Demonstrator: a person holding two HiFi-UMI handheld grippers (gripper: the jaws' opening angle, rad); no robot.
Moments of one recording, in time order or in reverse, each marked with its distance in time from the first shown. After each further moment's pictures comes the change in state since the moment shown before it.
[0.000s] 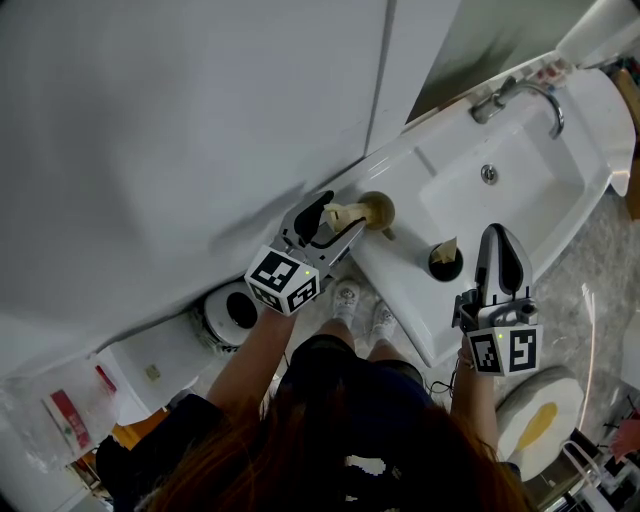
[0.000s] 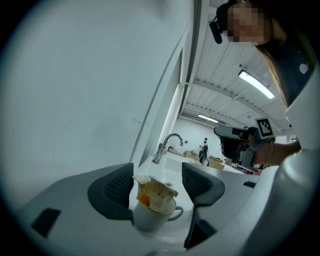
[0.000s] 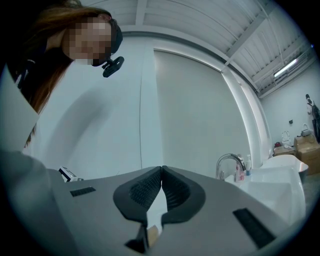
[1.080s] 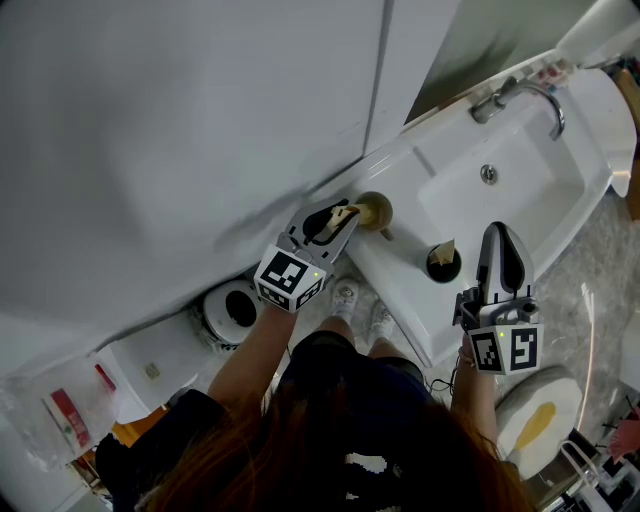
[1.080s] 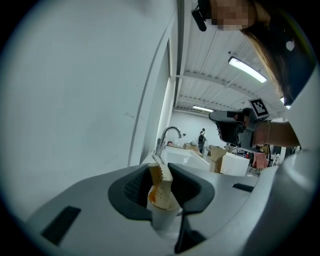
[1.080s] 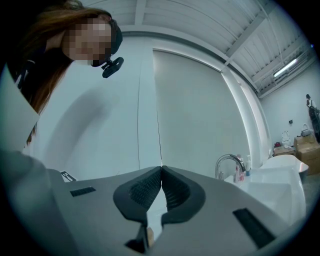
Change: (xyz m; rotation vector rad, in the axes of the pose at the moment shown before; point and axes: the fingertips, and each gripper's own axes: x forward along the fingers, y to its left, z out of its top) left arm 0.012 -0.002 -0.014 0.148 0.045 -0.010; right arm 0.004 -0.008 0.002 0.001 -0.002 -0.002
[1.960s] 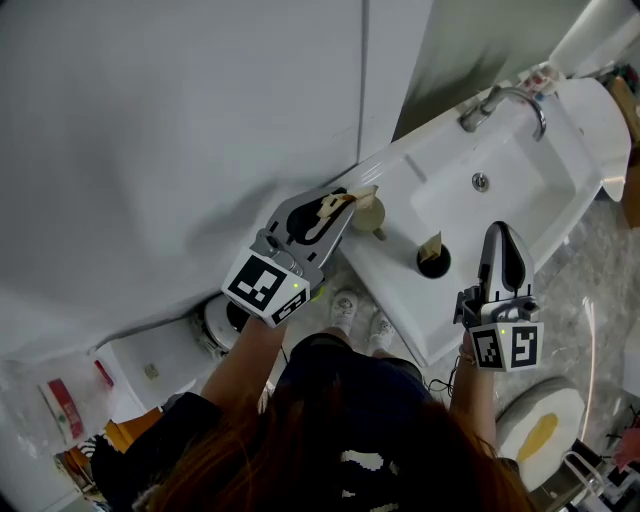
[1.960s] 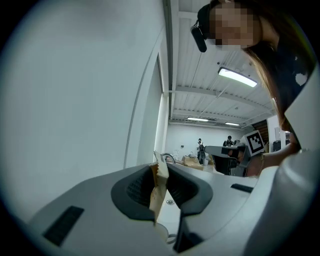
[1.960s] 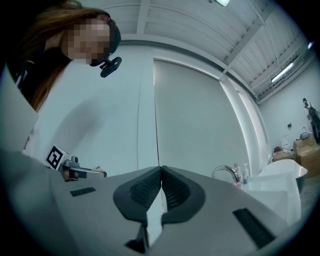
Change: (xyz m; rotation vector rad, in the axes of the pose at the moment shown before) left arm -0.041 -0.049 0.125 0.075 -0.156 -0.015; right arm -0.034 -0.007 0.036 -0.010 -0.084 -0.006
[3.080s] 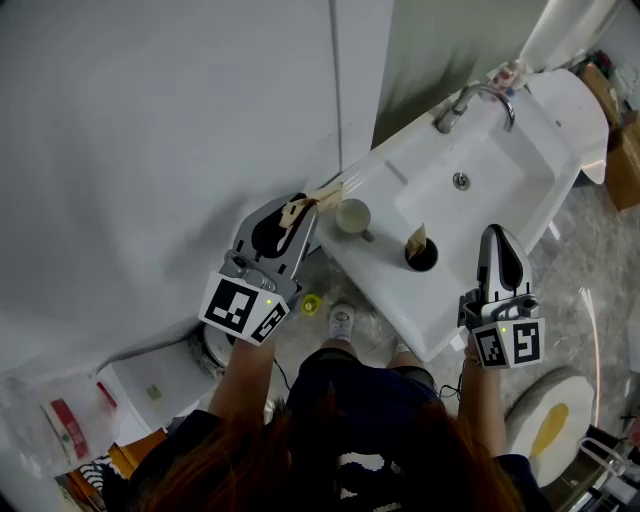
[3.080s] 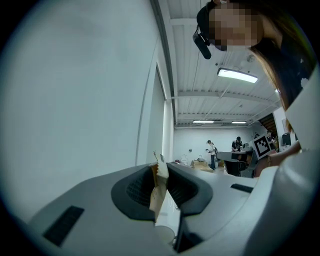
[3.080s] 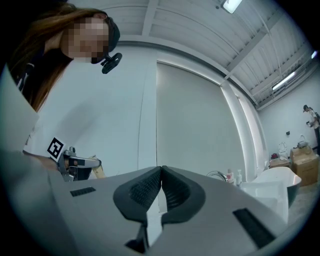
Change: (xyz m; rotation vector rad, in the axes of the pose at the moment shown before) left arm -0.042 -0.005 0.040 0.056 -0.079 0.102; right arm -0.041 -0.003 0.020 -0.053 -0.007 -0.017
